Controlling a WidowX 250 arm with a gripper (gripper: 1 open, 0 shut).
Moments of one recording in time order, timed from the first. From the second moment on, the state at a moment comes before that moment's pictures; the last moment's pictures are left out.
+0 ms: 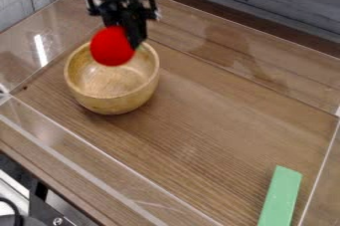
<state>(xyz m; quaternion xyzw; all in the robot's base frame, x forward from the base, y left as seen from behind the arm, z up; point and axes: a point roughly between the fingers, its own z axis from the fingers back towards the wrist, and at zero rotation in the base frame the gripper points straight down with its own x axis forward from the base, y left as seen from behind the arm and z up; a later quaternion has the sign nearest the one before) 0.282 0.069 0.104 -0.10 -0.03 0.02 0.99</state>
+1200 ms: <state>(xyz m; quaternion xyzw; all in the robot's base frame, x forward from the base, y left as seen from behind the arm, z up) 0.291 -0.083 0.083 -0.08 -0.02 -0.03 1.00</state>
